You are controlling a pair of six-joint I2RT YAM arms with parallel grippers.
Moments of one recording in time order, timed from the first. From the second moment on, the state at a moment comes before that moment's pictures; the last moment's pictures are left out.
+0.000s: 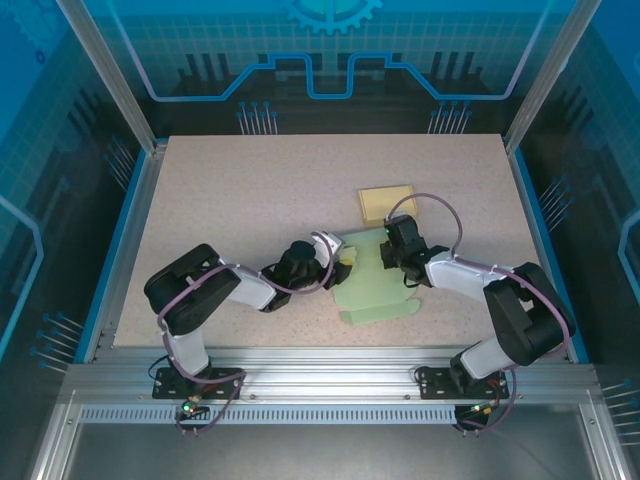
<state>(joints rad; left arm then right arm) -0.75 1.82 0.64 0.75 0.03 -0.11 0.48 1.50 0.70 -0.10 0.29 0.22</state>
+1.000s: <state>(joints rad) -0.84 1.91 0.83 0.51 -0.68 -0.49 0.71 1.58 0.76 -0.15 0.53 0.52</state>
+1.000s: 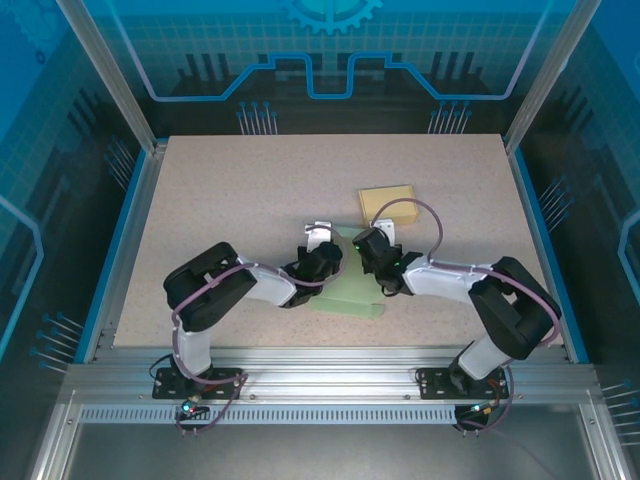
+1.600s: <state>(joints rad) -0.80 1.91 0.80 0.49 -0.77 -0.63 0.79 1.72 0.95 -0.27 0.61 0.67</state>
